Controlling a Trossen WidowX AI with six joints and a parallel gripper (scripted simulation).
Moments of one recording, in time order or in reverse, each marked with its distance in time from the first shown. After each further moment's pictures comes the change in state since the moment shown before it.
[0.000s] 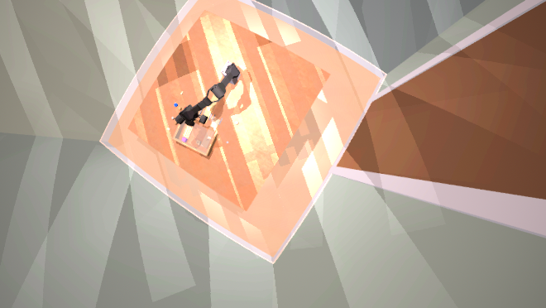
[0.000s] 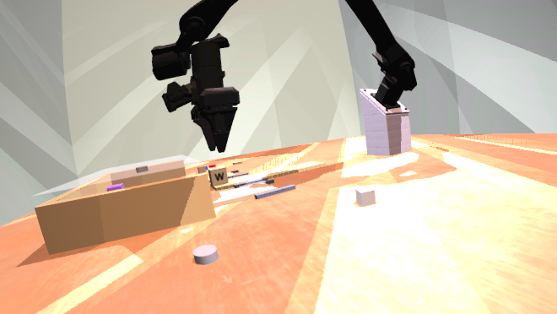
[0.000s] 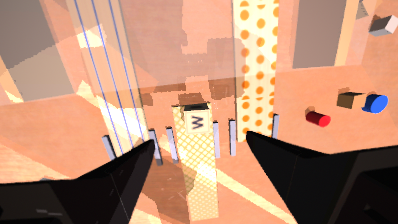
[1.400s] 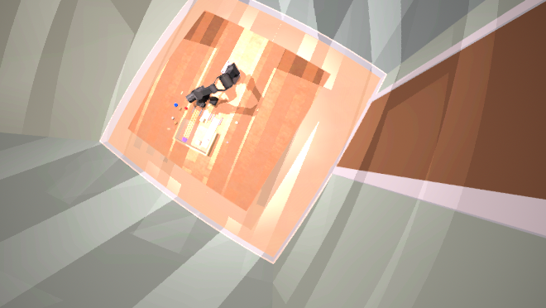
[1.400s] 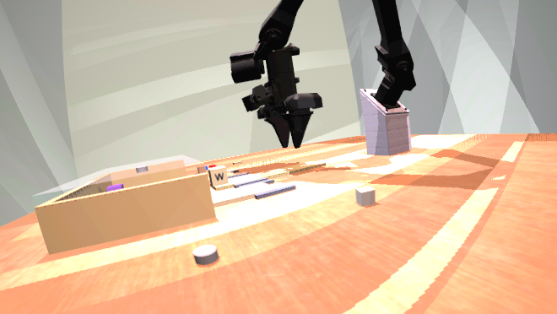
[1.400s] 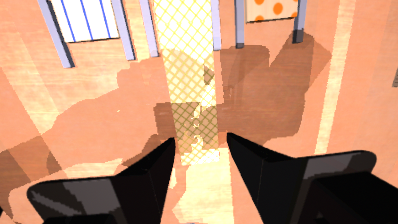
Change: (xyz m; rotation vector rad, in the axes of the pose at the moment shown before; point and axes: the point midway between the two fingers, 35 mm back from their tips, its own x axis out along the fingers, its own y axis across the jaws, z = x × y) arm 0.019 -0.003 -0.158 0.008 0.009 0.001
